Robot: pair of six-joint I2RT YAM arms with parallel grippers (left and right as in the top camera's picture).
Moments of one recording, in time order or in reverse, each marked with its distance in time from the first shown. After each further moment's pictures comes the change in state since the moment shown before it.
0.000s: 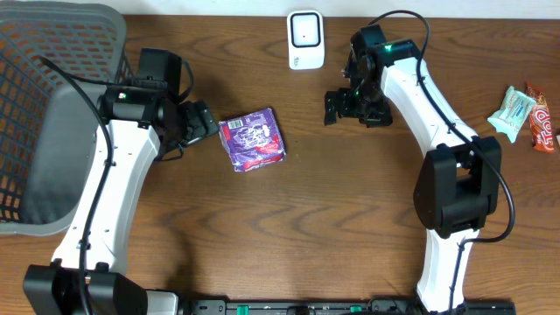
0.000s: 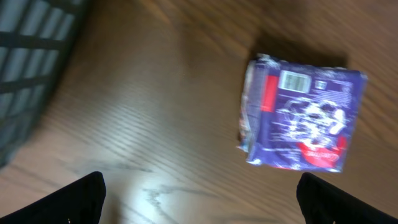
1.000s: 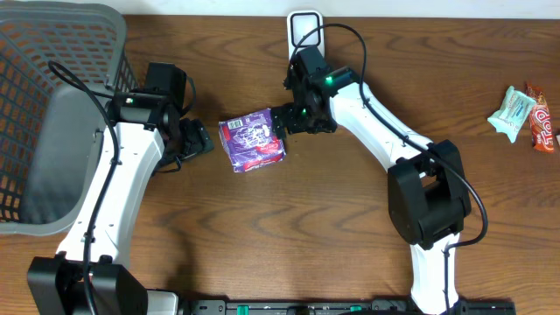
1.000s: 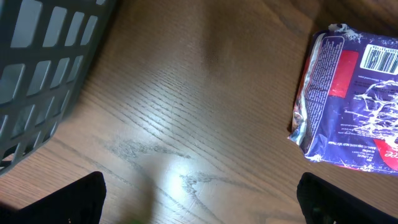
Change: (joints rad) left arm 0.000 0.004 -0.078 -0.049 -0.089 0.000; right arm 0.228 0.000 -0.133 0.357 -0.062 0.020
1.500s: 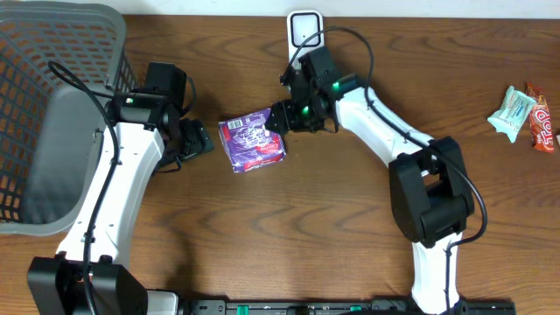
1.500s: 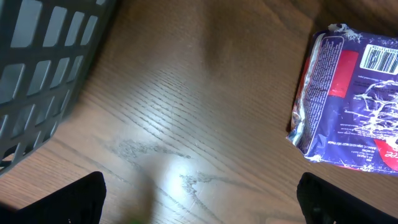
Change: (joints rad) left arm 0.000 0.000 0.000 0.000 0.000 0.000; right arm -0.019 0.000 -0.111 0.236 -0.280 0.006
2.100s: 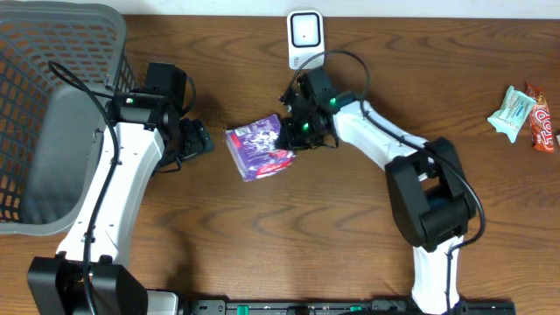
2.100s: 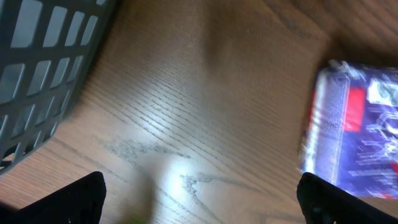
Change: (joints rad) left arm 0.000 0.000 0.000 0.000 -0.001 0.000; right arm 0.008 -0.030 -0.092 -0.033 0.023 0.042
